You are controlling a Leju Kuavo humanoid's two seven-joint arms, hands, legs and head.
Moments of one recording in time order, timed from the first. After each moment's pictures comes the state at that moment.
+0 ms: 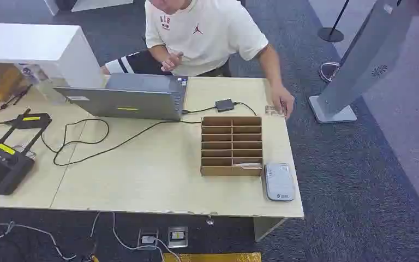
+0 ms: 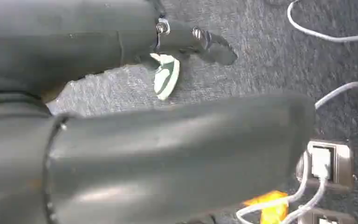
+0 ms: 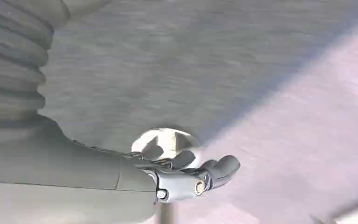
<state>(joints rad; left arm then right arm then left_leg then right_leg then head) -0.17 0.20 -0.87 -0.29 0.64 0.42 -0.17 -0.39 -0.69 -0.14 -0.25 0.00 -0.41 0.04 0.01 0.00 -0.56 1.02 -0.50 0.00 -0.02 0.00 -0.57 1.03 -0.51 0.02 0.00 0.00</state>
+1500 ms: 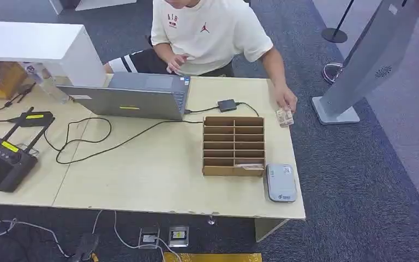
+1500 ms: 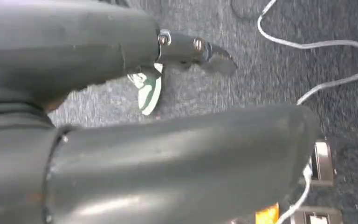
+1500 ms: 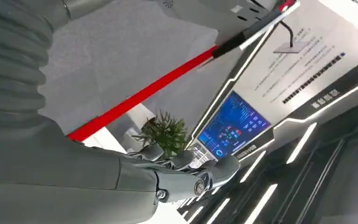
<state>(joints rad) -0.18 0.23 -0.85 -0.28 0.54 0.33 -0.22 -0.79 -0.62 0.08 -0.92 0.52 -0.32 -0.12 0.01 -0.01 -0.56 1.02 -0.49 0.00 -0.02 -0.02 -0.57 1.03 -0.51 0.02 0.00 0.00</state>
